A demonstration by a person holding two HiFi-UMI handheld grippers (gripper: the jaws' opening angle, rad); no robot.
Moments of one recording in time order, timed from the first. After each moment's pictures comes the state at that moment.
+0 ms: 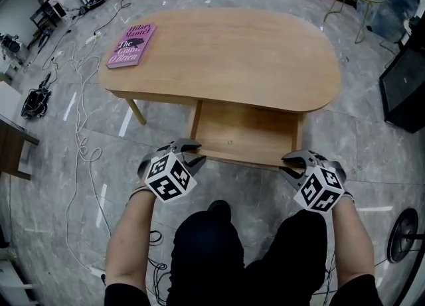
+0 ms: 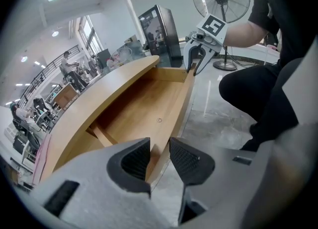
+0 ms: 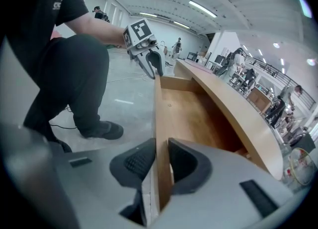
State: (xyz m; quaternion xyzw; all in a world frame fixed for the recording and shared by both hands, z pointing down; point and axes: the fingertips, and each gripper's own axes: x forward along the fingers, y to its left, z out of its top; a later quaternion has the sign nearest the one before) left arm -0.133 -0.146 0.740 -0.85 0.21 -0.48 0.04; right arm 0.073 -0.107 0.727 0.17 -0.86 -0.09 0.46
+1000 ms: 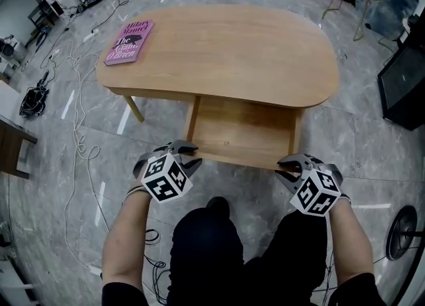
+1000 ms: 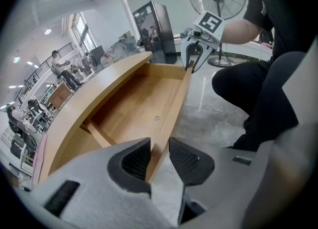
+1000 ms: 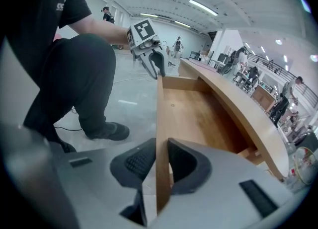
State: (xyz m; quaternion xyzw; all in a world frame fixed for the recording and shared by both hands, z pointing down) left arm -0.138 -0.128 0.749 -0.85 0.18 -0.50 0.04; right arm 0.066 -0.087 0.735 0.16 -0.87 -0.08 0.47
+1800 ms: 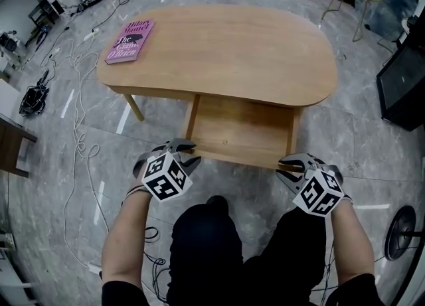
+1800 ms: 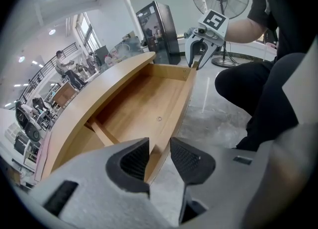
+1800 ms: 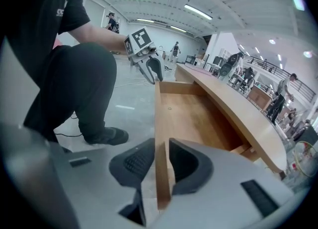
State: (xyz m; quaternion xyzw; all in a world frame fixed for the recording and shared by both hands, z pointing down) left arm -0.142 -0.128 0.746 -0.84 0.21 -0.50 0.04; right arm 0.070 -0.082 0.722 0.18 -0.88 -0.07 0.44
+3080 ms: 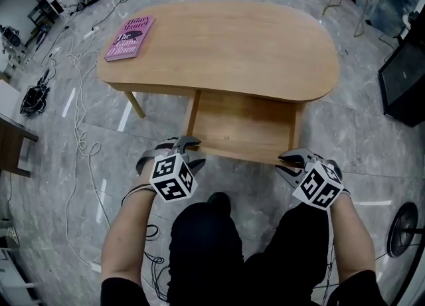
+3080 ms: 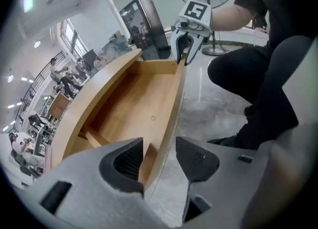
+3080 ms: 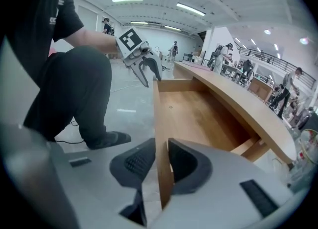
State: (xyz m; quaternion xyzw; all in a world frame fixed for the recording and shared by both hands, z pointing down) left arm -0.130 -0.121 0.756 -0.82 0.17 -0.53 0.10; right arm 0.067 -0.085 0.733 0.18 -0.88 -0.03 0.43
